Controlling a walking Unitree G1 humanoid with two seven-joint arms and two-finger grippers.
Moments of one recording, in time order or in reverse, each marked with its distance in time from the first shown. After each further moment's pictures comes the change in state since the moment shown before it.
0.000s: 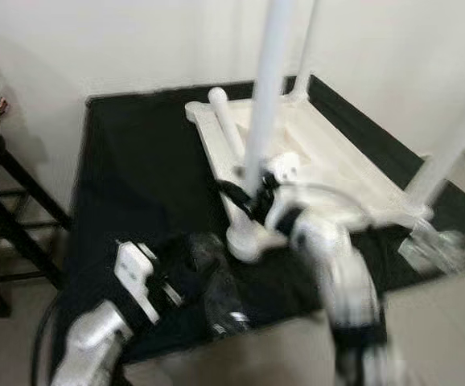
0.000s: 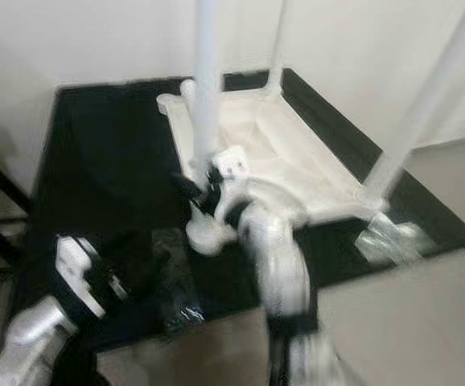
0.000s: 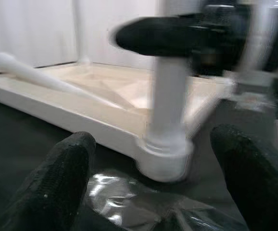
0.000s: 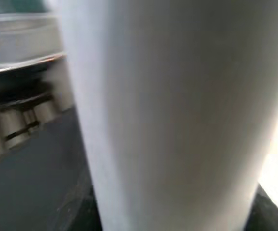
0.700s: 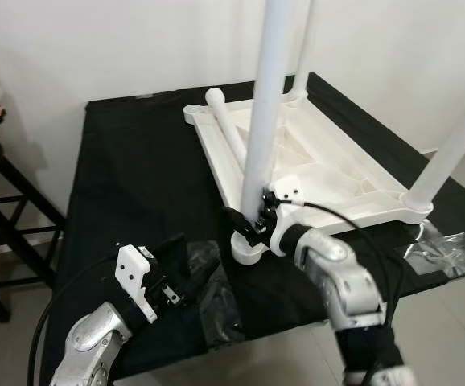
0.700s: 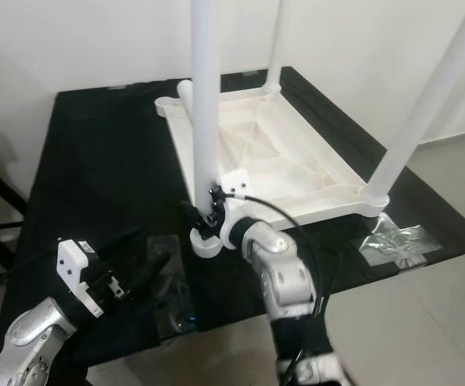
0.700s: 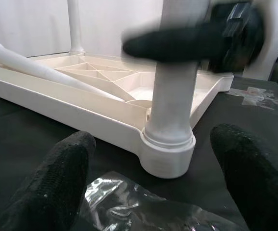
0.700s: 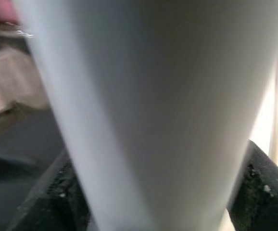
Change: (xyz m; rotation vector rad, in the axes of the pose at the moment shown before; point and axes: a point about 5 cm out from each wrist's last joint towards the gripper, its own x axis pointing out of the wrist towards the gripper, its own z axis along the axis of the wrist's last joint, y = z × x) left arm 0.004 0.001 0.003 -0.002 -0.012 -0.010; right arm 0.009 -0.015 0.027 -0.083 0.014 0.401
